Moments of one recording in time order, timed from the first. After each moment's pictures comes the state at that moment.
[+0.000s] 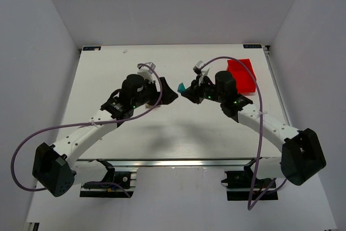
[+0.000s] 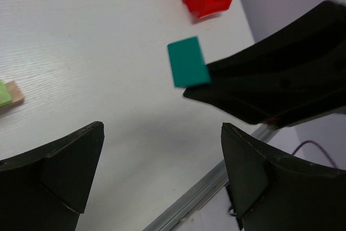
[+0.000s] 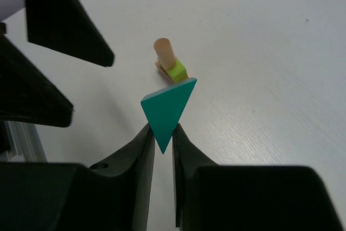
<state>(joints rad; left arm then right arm) -0.62 1.20 0.95 -0.16 0.15 -0.59 0.58 1.32 0.88 0.14 -0.46 0.05</state>
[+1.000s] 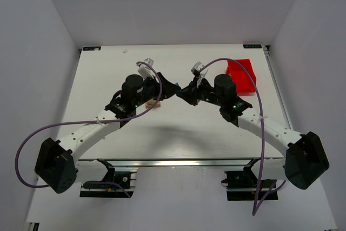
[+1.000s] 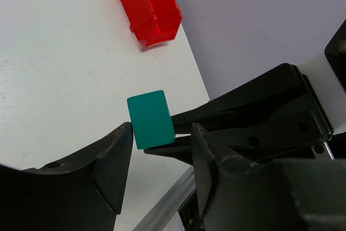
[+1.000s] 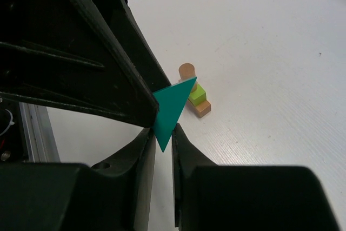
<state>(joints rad) -0.63 1.24 0.89 0.16 0.21 -0.82 0.65 1.28 0.85 0.26 -0.47 0.09</state>
